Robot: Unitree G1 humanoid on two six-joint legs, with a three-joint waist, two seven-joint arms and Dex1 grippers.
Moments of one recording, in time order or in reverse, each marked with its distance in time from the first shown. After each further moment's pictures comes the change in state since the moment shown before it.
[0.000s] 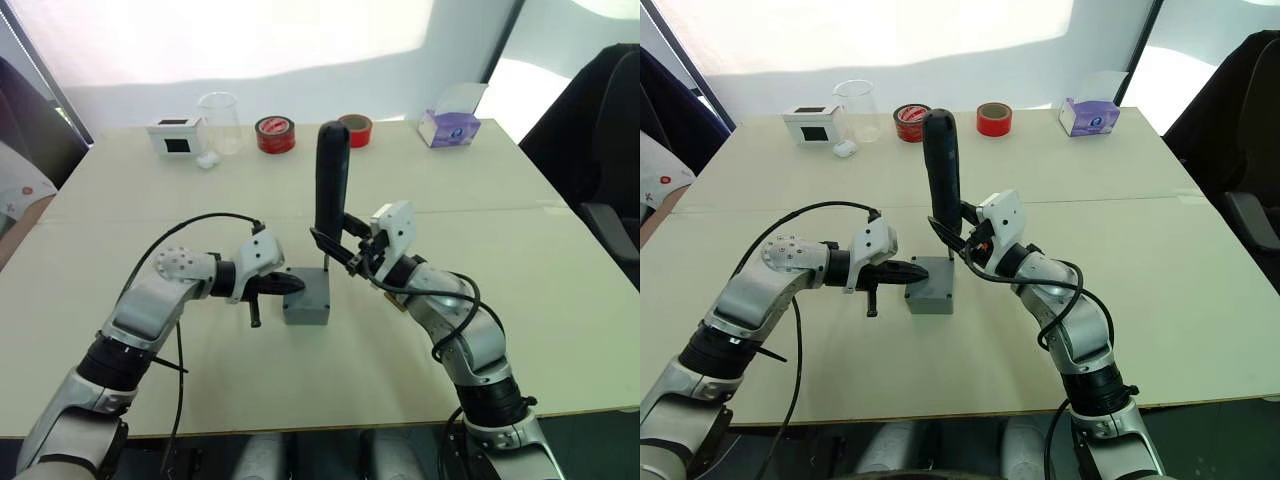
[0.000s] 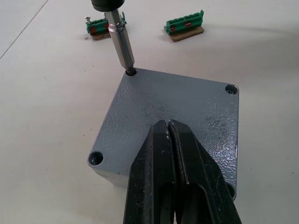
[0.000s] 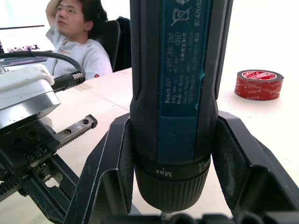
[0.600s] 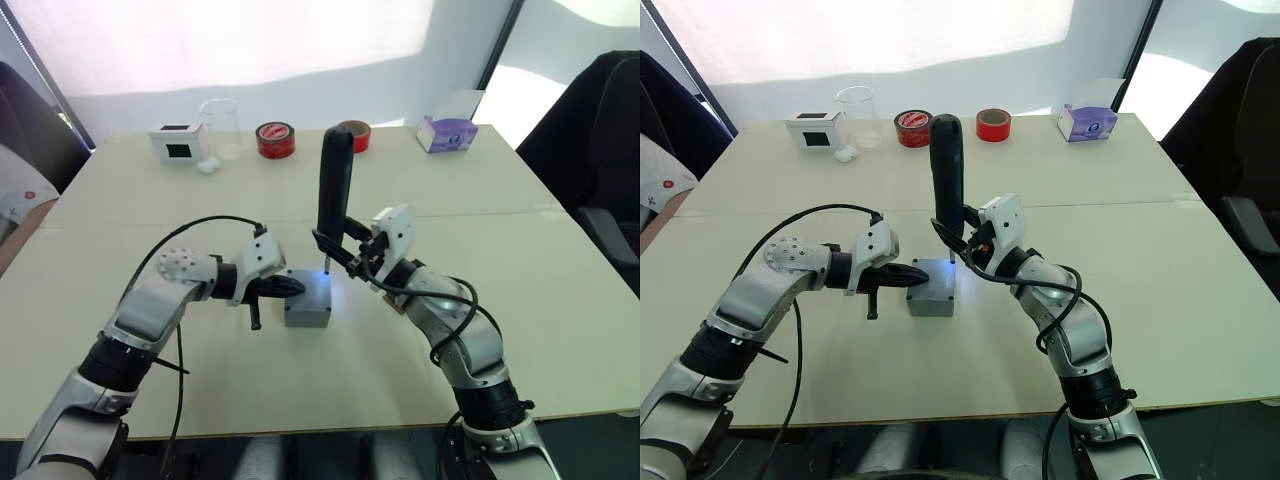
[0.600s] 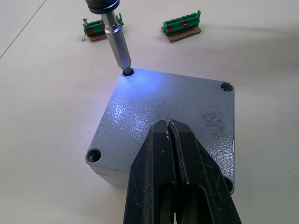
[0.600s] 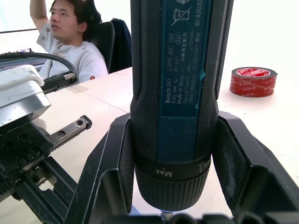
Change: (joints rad) left arm 0.001 0.002 -0.011 0.013 0.004 -0.007 -0.016; right arm 0.021 0.010 0.001 0.002 0.000 -0.002 -0.024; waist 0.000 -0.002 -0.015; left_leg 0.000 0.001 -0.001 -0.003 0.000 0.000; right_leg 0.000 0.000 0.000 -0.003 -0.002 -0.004
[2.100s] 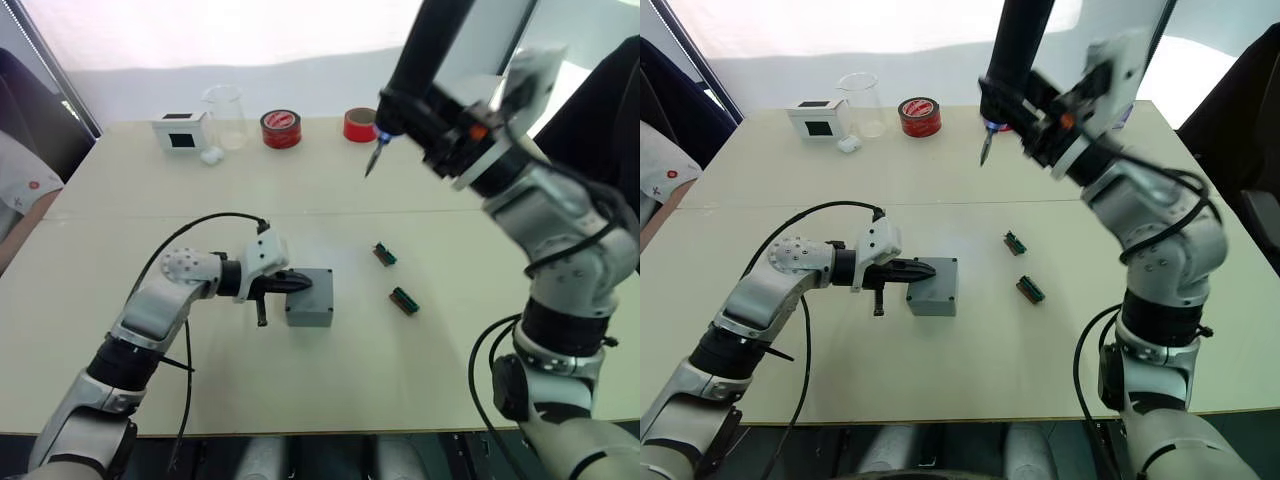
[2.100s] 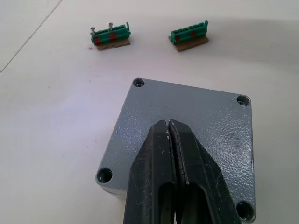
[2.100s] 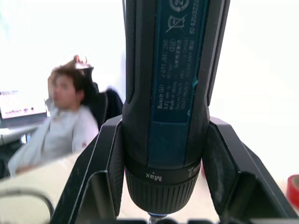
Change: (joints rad) left arm 0.004 -0.080 0.029 0.032 -0.008 -0.065 0.037; right arm -0.477 -0.221 -0.476 -0.089 0.509 0.445 -0.122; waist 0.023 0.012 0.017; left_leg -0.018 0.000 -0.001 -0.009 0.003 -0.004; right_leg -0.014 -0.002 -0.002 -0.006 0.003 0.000
